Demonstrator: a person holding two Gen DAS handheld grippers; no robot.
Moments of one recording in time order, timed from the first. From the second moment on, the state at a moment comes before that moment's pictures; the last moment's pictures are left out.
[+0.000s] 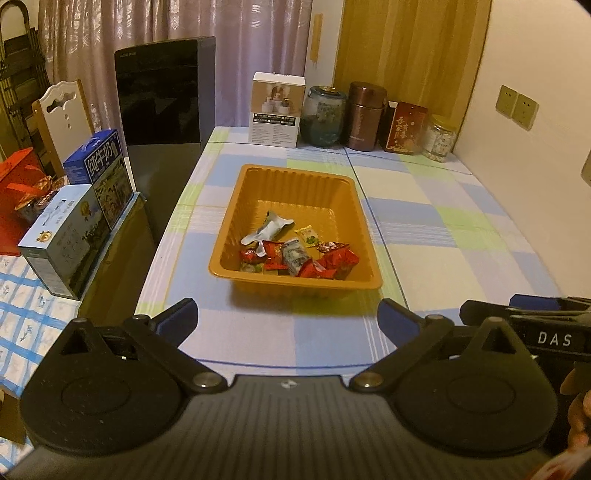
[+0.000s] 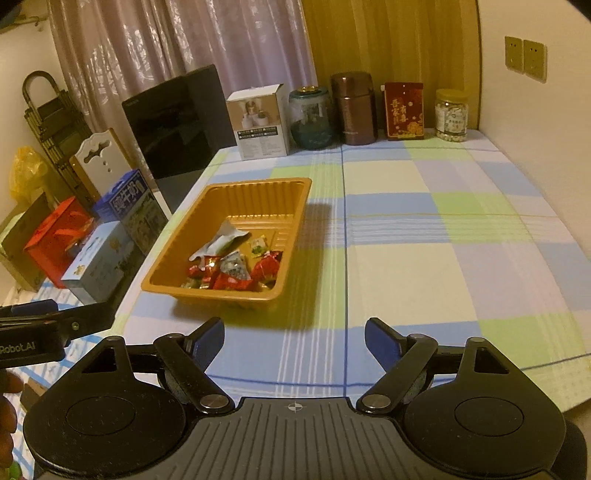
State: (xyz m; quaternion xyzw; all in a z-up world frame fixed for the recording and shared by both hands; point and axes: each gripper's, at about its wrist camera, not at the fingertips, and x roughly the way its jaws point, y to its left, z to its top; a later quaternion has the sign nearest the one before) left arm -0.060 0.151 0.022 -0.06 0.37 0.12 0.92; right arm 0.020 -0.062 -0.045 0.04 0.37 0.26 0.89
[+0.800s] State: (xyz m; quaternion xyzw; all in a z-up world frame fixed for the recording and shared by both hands) left arm -0.101 0.118 0.047 -0.05 0.34 0.12 0.93; right arm -0.032 -0.085 -0.014 0.04 0.33 0.25 0.91
